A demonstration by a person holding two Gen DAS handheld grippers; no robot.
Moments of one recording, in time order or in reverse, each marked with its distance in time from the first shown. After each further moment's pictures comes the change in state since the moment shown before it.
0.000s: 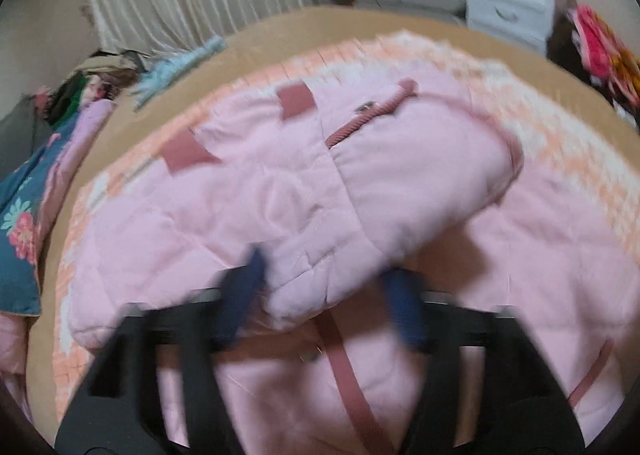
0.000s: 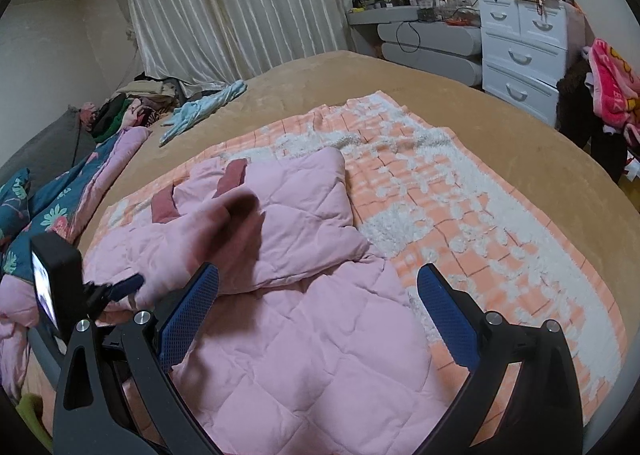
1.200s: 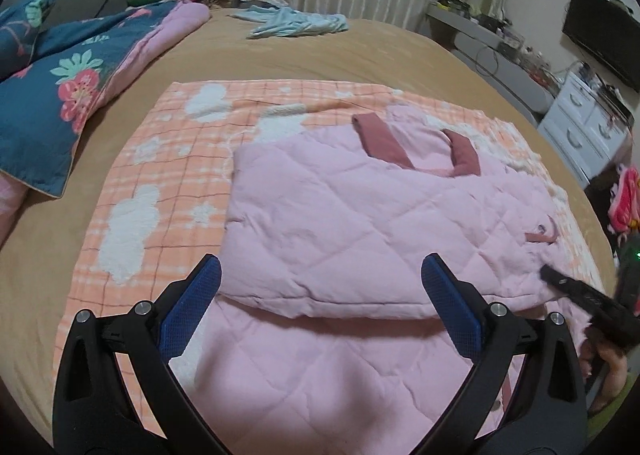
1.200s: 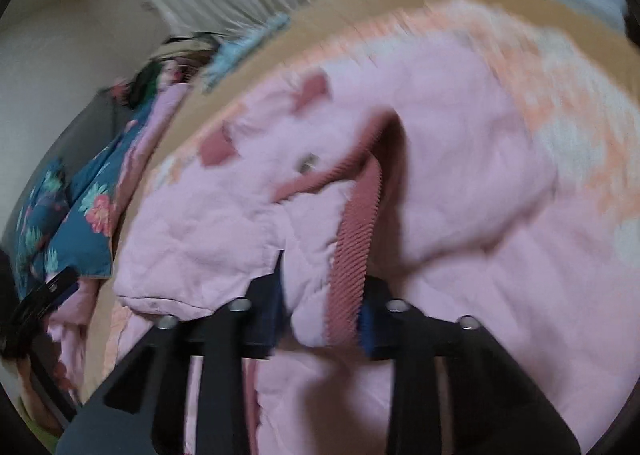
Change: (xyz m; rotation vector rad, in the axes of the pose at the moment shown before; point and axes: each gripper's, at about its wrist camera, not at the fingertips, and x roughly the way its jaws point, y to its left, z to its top) left arm -0.060 0.246 -0.051 -0.505 -0.005 -0.023; right arm 0.104 0.092 -0.012 0.033 0.210 0.239
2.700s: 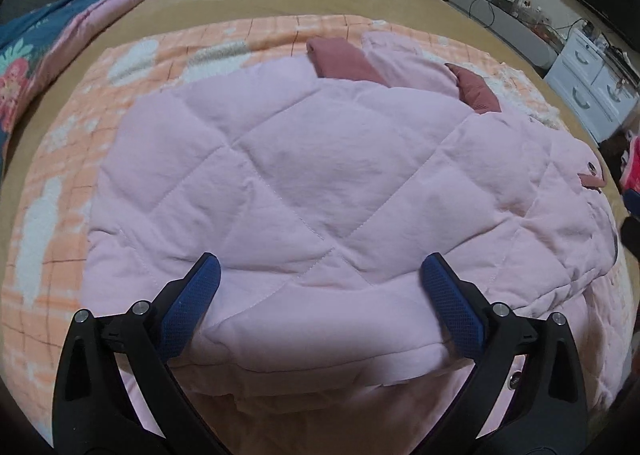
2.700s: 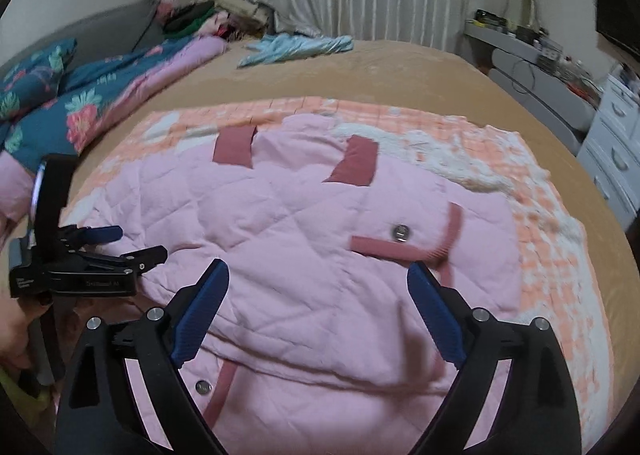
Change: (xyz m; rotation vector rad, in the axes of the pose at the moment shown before) left arm 0.131 -0.052 -0.007 0.067 0.155 -0.030; right arm 0.036 0.062 0.038 -0.470 -0.017 -0.182
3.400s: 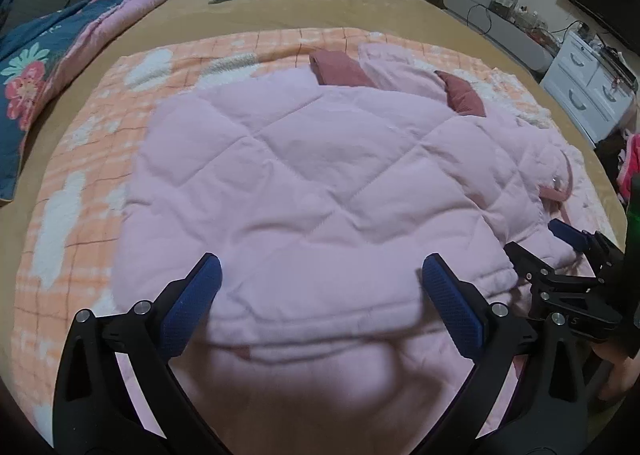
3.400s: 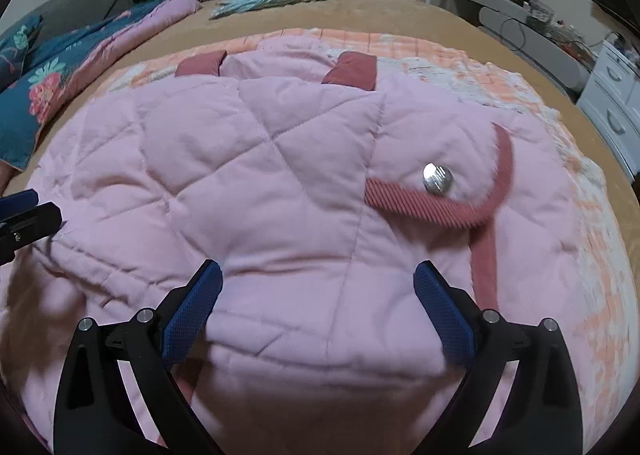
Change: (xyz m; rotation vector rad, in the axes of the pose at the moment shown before) left arm -0.042 -0.004 -0.017 0.010 -0.045 0.022; right arm 0.059 0.001 -0.045 0.079 0.115 -0.053
